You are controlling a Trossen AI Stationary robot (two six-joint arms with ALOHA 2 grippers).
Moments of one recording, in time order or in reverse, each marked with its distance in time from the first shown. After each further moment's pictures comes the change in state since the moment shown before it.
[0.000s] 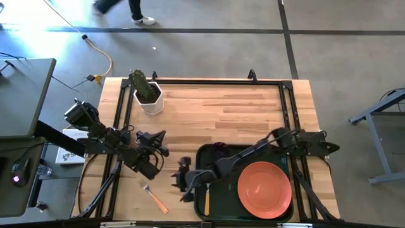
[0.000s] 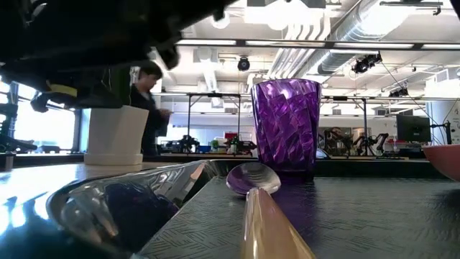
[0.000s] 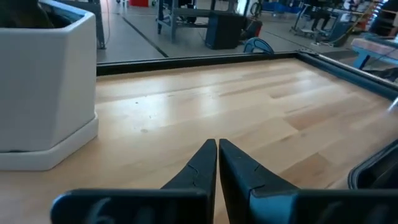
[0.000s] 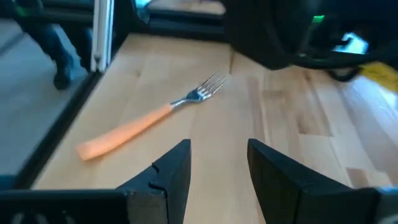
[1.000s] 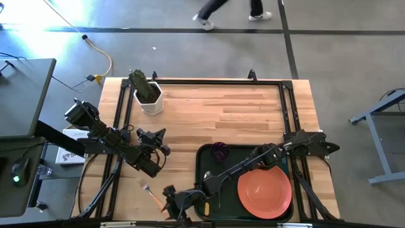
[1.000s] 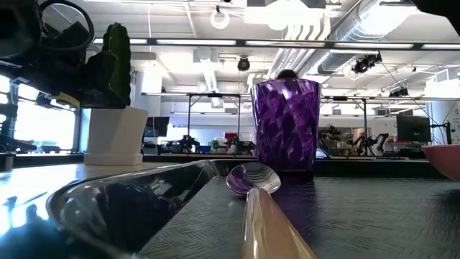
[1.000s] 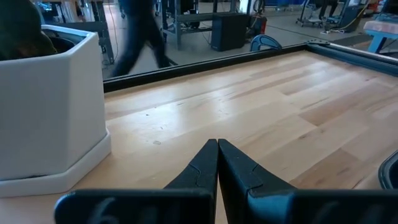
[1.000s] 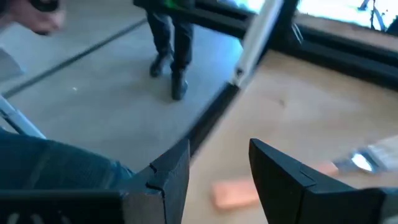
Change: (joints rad) left arm 0.041 -0.001 -0.011 0.043 -0.015 0.162; right arm 0.082 0.349 0.470 -0.046 -0.325 -0.161
